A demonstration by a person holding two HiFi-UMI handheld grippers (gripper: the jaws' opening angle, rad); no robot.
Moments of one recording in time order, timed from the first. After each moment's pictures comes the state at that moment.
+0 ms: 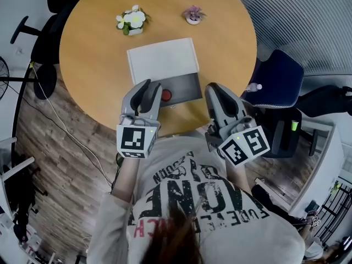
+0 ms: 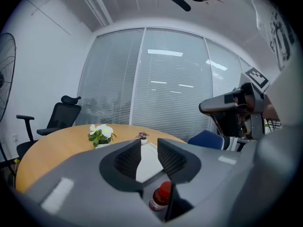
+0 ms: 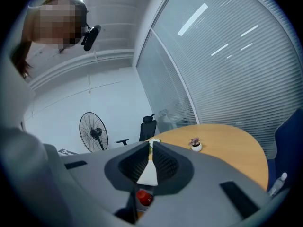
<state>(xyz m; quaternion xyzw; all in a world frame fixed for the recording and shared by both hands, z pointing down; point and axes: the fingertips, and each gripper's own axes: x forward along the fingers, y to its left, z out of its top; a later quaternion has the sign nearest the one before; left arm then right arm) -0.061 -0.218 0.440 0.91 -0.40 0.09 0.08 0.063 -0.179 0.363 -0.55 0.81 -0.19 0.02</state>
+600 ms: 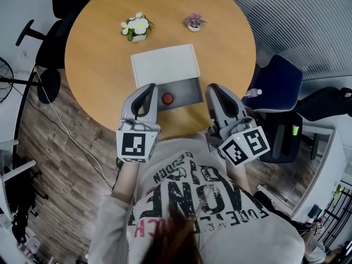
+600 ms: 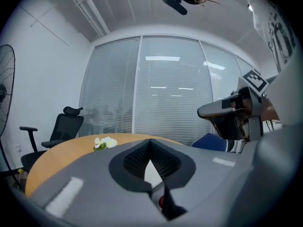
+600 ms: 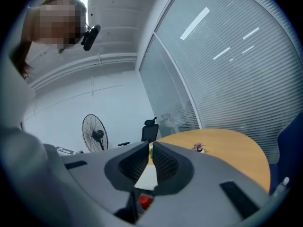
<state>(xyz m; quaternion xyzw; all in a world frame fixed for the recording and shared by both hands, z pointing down) -0.071 -0.217 0.402 0.91 -0.41 0.07 0.04 0.058 -0.179 0.343 -0.55 0.82 -0.17 0.04</state>
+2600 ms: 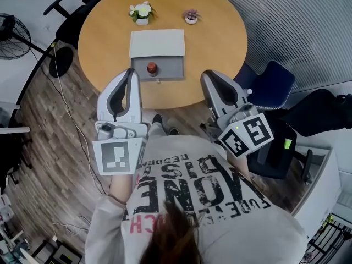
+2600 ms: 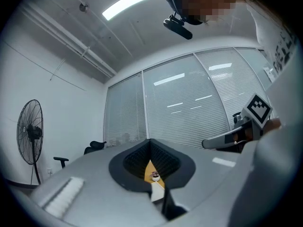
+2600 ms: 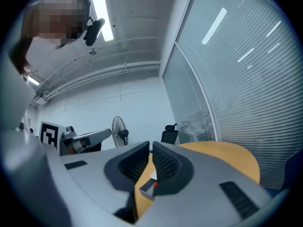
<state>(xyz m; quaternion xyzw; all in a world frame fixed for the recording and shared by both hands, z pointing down) -0.053 -0.039 0.233 0.82 -0.56 -0.03 -0.09 0.098 -0.044 0.266 -0.43 0.90 -0.09 0.04</state>
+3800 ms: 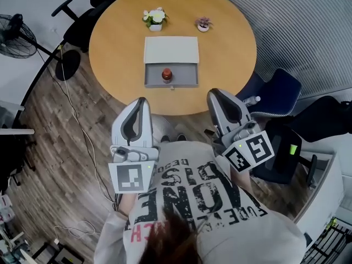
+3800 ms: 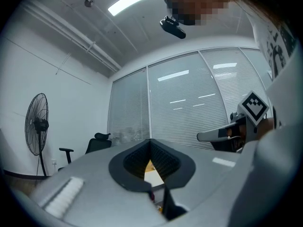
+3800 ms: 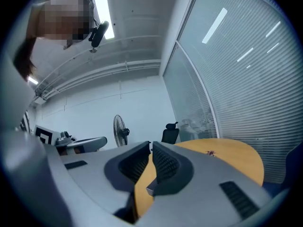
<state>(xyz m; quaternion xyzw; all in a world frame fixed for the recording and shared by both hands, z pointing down) -0.049 -0.002 0.269 0.82 -0.57 -0.01 -0.05 0.104 -0.022 0.283 -0.44 0.89 -0.10 0.04</state>
